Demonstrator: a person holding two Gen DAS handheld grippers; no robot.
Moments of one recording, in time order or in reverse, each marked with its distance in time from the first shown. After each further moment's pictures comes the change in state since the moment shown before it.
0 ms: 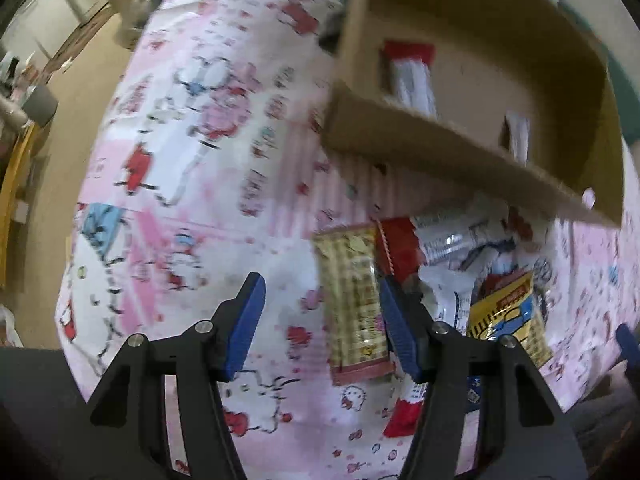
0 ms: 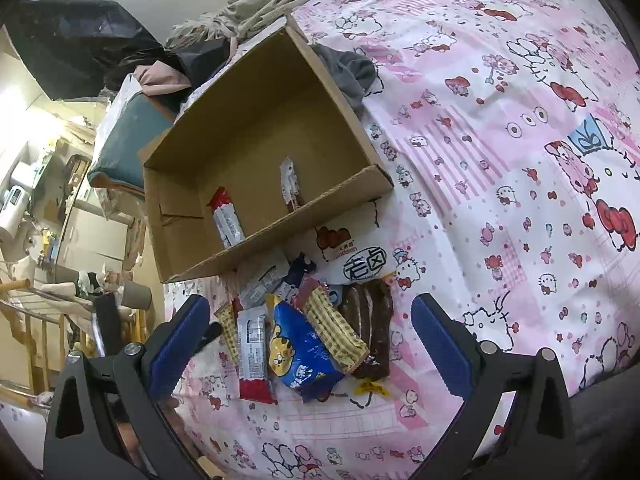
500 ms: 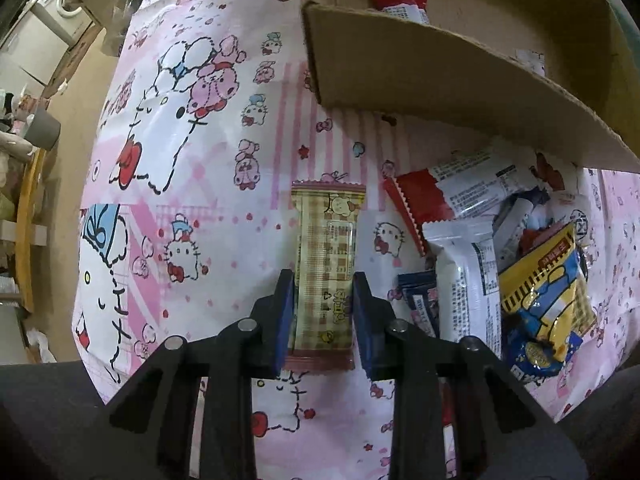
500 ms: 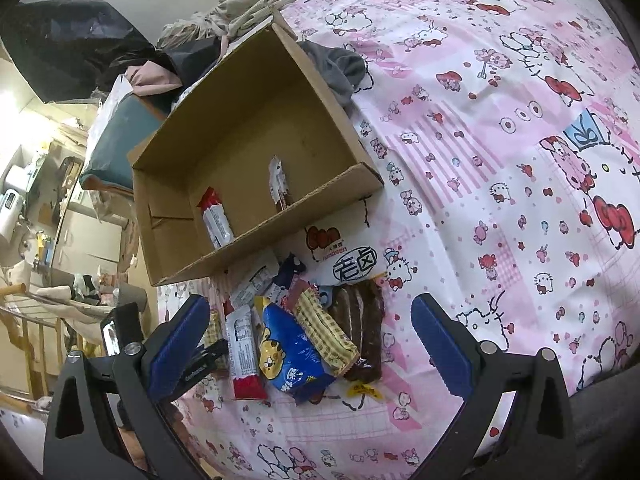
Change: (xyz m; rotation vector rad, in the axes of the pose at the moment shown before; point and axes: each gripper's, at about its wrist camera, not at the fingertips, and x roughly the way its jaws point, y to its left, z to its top) left arm 0.017 -0.015 -0.011 0.104 0.074 0.090; right arm 0.008 -0.004 0.002 0.016 0.017 -0.022
